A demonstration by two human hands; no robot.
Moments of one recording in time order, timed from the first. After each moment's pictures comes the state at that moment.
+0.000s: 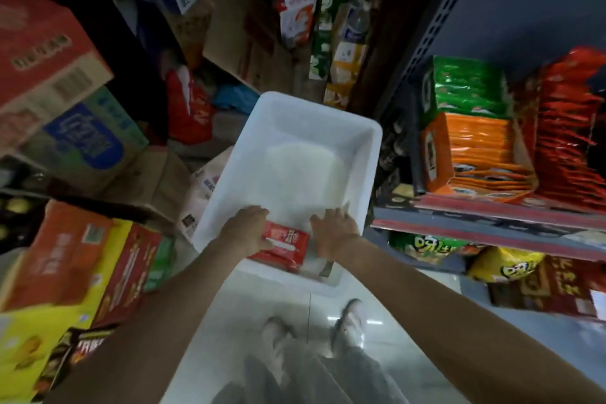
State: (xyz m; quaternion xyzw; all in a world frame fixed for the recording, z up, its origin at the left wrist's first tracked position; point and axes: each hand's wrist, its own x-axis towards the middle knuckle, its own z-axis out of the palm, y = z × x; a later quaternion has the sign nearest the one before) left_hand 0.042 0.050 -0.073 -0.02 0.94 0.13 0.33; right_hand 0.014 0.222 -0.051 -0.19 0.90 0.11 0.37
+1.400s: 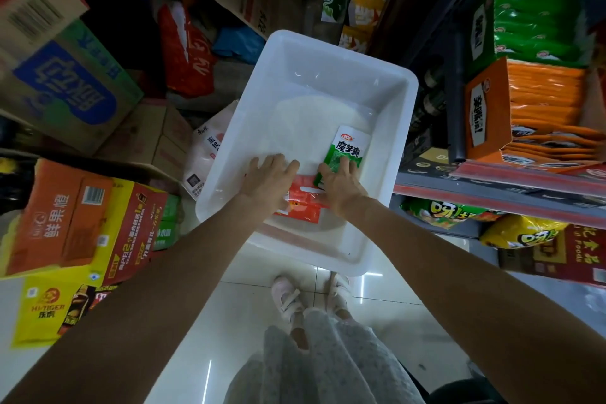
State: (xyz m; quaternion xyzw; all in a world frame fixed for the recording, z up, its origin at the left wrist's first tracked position) left_hand 0.013 0.058 -0.108 0.11 0.96 -0.02 0.25; right_hand -0.009 0.205 -0.113 -0.09 0.93 -0.09 0.33
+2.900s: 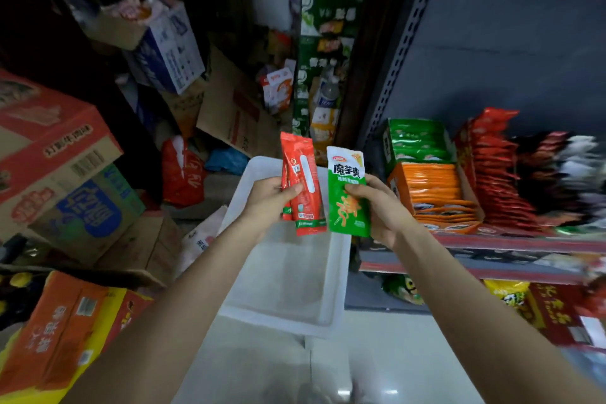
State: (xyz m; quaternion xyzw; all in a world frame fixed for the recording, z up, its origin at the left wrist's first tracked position) left_hand -0.014 0.100 0.066 -0.16 0.70 0.69 0.11; right_hand -0.026 0.288 0.071 0.16 0.54 -0.80 0.22
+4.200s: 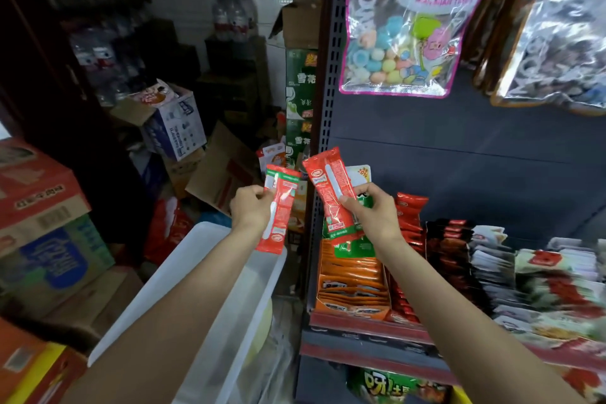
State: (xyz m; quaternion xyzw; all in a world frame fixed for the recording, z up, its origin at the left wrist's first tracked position) left_hand -0.088 0.270 0.153 -0.23 0.82 0.51 -0.12; right_hand -0.100 0.468 0.162 -0.01 0.76 -0.65 0.00
